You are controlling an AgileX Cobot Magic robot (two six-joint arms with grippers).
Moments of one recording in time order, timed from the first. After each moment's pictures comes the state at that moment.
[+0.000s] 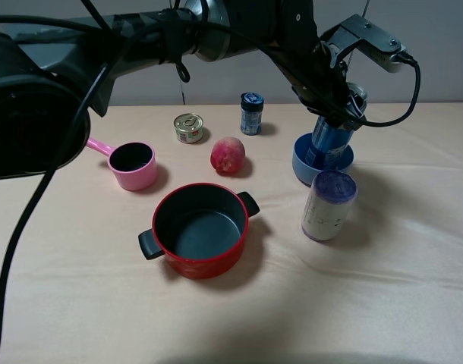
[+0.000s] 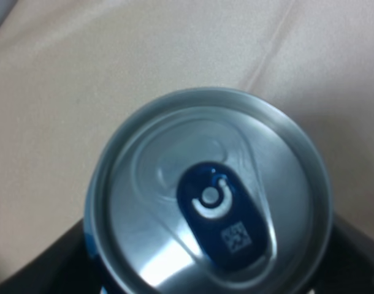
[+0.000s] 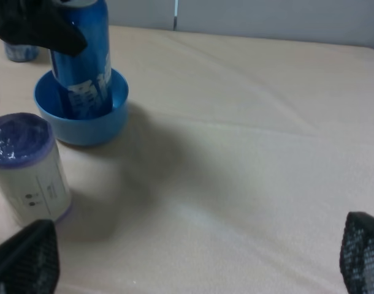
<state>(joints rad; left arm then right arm) -0.82 2.42 -2.22 -0.17 0.60 0.42 0.12 -0.01 -0.49 -0.07 1.02 0.00</state>
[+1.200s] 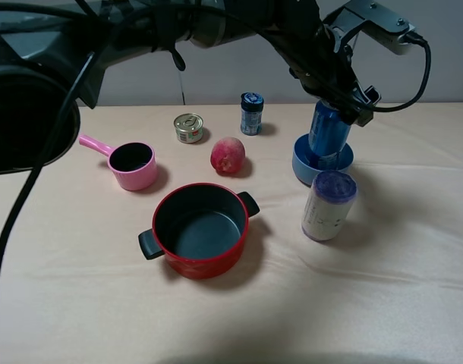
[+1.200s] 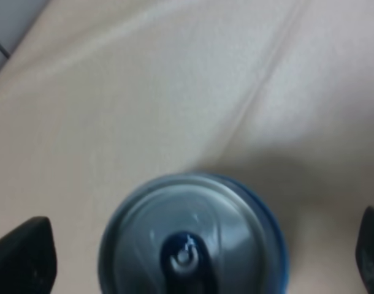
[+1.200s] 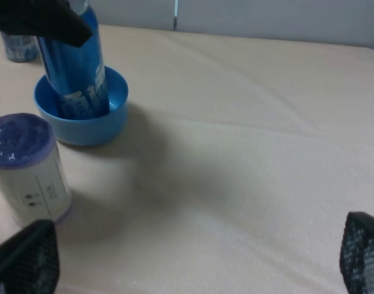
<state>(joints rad) -0.82 2.38 -2.24 -0.18 0.64 0.41 0.12 -0.01 -0.49 -0.07 1.02 0.00</state>
